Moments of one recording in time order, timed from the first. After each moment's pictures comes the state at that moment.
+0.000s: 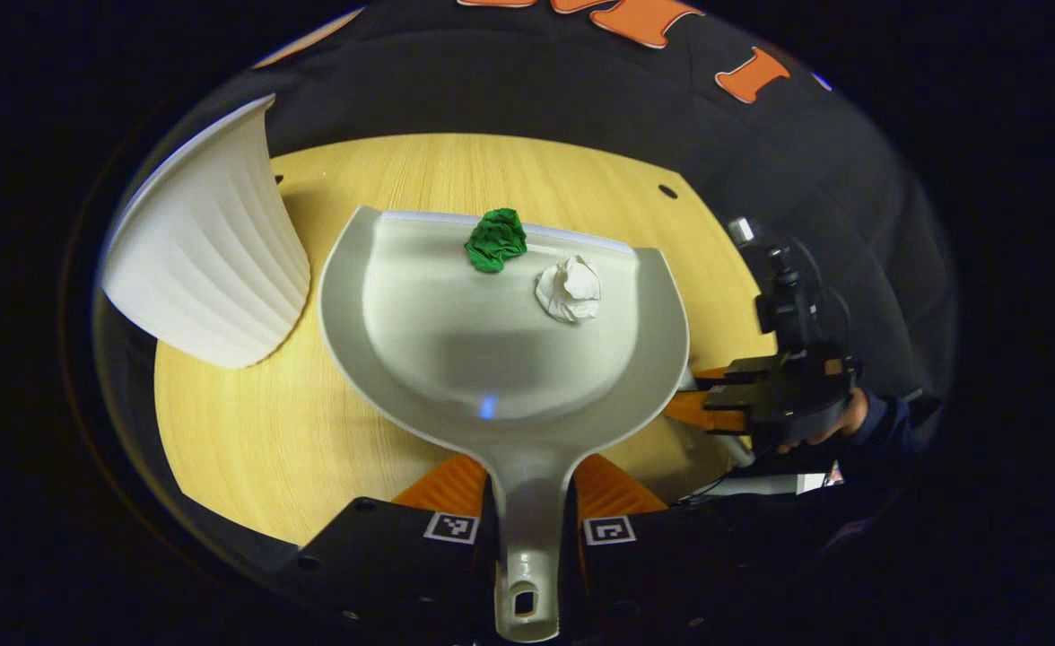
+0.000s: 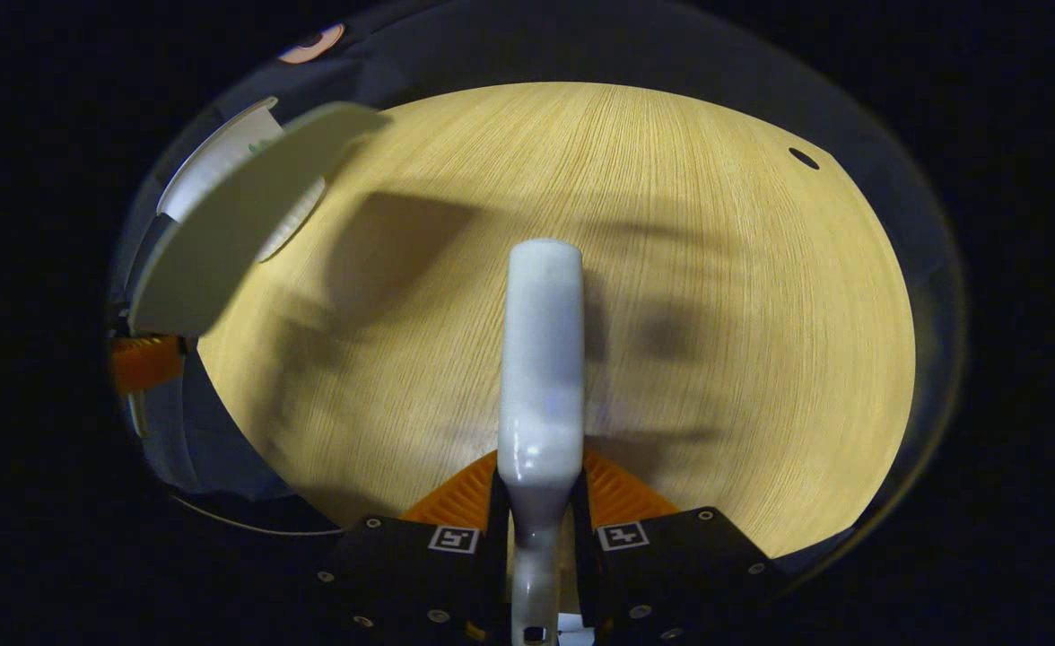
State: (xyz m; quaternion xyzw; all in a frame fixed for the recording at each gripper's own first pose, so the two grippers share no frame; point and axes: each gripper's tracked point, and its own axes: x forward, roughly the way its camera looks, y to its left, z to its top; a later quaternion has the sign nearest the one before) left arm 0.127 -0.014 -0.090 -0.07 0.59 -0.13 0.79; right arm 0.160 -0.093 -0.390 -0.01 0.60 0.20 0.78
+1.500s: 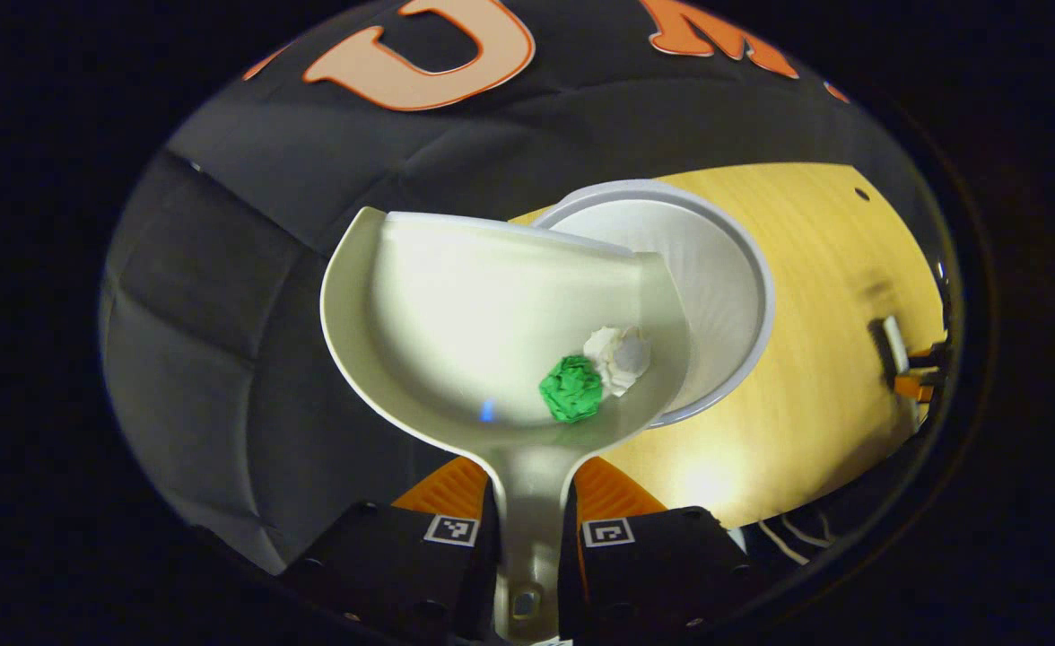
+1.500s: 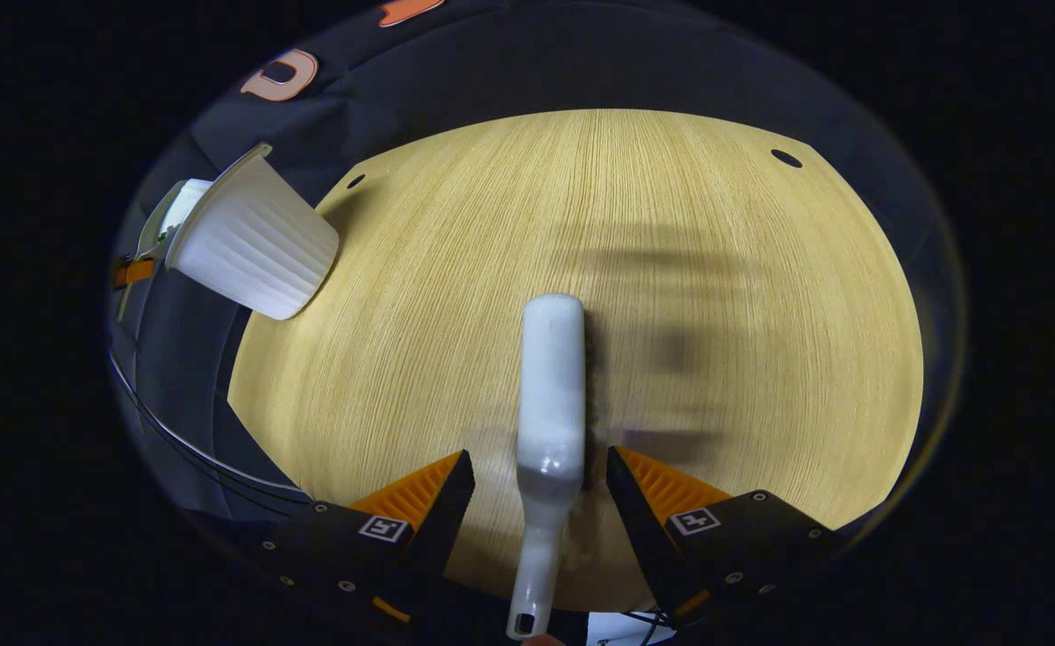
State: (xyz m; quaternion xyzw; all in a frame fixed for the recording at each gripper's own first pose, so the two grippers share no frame) left arm 0.193 0.328 0.046 0.25 0.58 0.10 0.76; right arm 0.206 -0.105 -0.370 0.07 0.56 0.18 0.80
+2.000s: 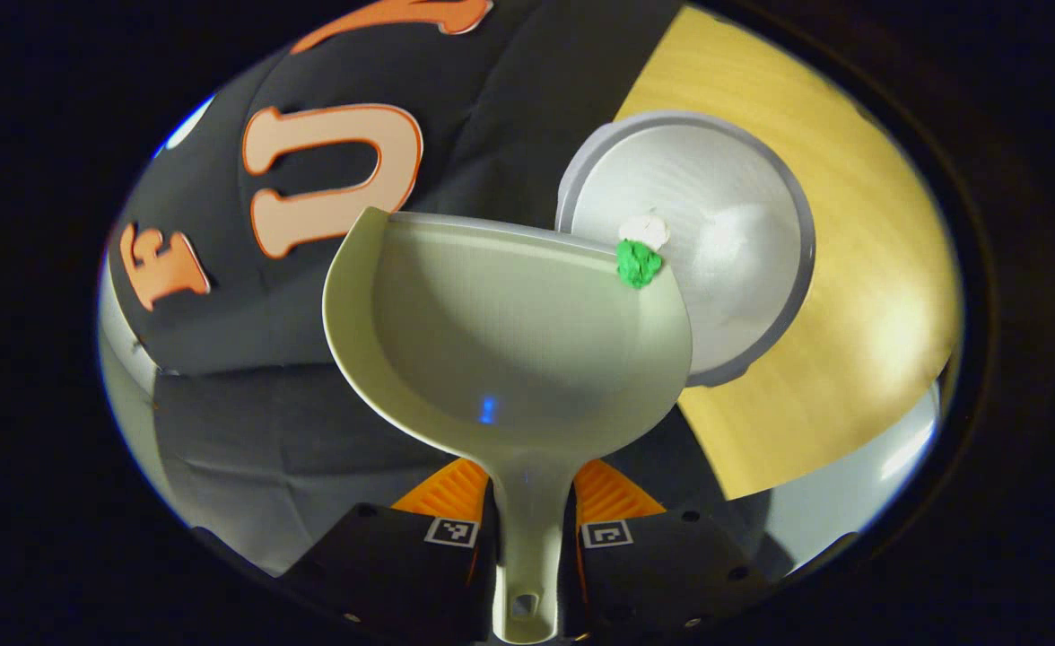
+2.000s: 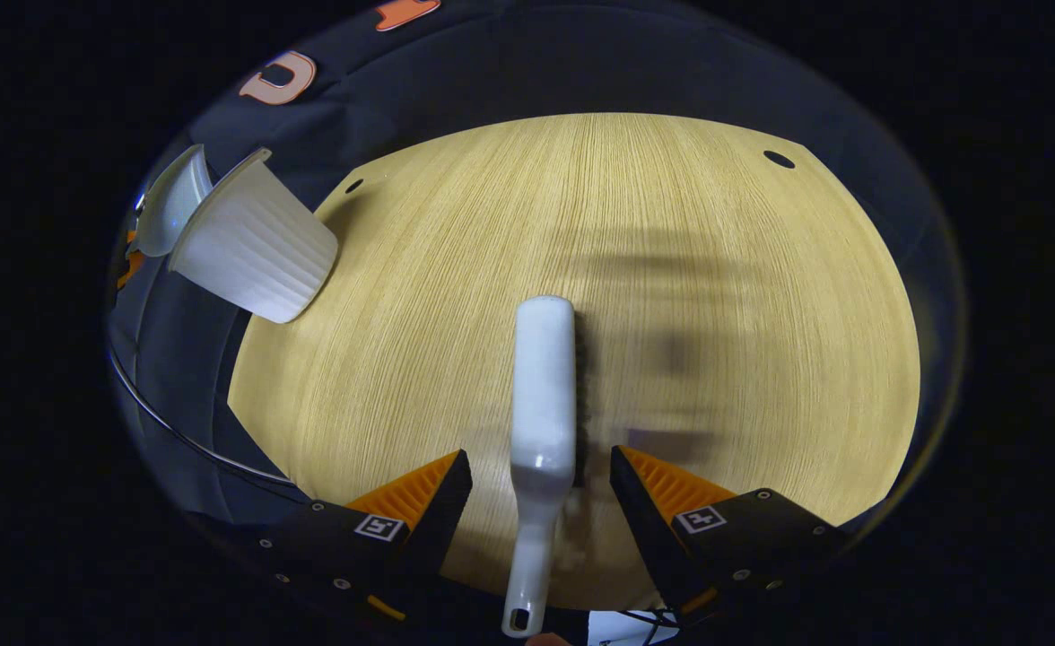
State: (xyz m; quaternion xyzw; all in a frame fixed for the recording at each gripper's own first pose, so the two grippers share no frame) left arm 0.222 0.378 0.077 0.61 0.51 0.11 0.60; right arm 0.205 -0.108 -0.367 0.07 0.56 0.18 0.81
